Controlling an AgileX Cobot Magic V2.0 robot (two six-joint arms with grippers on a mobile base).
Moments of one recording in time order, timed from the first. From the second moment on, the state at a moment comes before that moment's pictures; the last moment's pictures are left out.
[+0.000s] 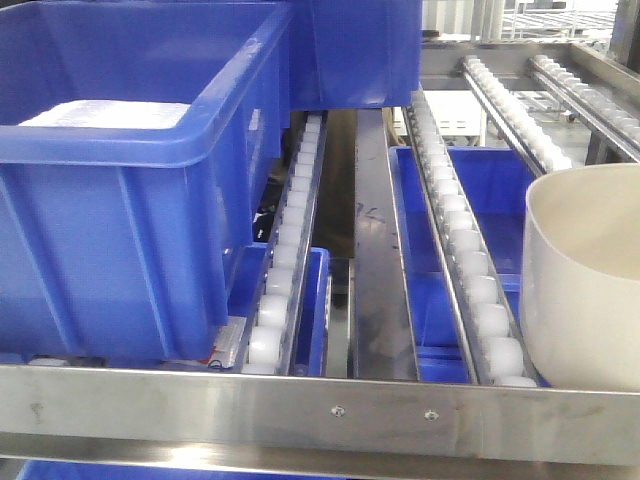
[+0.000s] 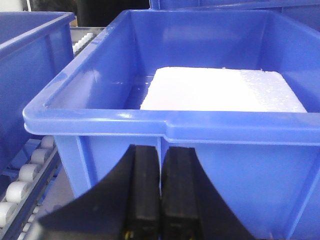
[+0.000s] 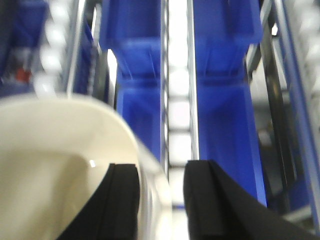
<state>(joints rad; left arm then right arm) -0.08 -0.01 0.01 -0.02 0.09 0.02 0.01 1.04 -0.43 0.00 0.03 0.16</state>
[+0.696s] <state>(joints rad) -0.08 -0.01 0.01 -0.02 0.09 0.02 0.01 0.55 -0.43 0.01 0.47 0.16</state>
